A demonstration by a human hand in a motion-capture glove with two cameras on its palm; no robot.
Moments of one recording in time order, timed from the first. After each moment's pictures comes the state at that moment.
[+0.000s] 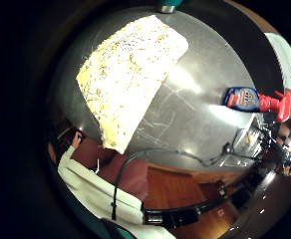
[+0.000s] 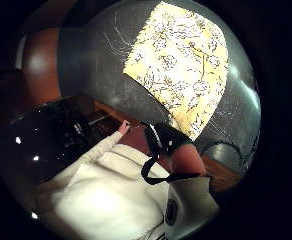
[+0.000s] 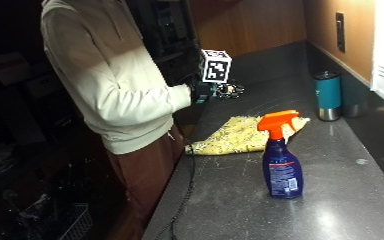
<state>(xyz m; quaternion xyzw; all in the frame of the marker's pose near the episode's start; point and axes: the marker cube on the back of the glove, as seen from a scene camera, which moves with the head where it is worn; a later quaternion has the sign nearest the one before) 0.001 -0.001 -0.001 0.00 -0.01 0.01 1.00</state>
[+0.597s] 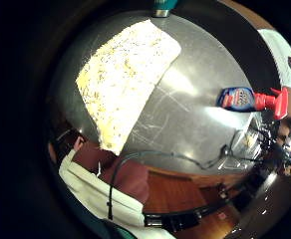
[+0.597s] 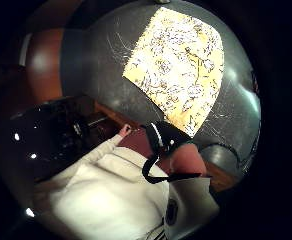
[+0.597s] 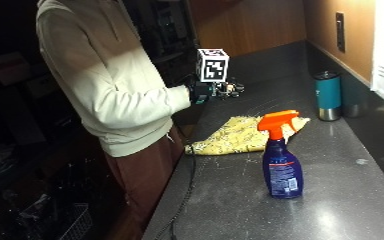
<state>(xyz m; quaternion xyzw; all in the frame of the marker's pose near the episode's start) 0.012 0.003 -0.010 0.04 -0.03 0.03 1.00</state>
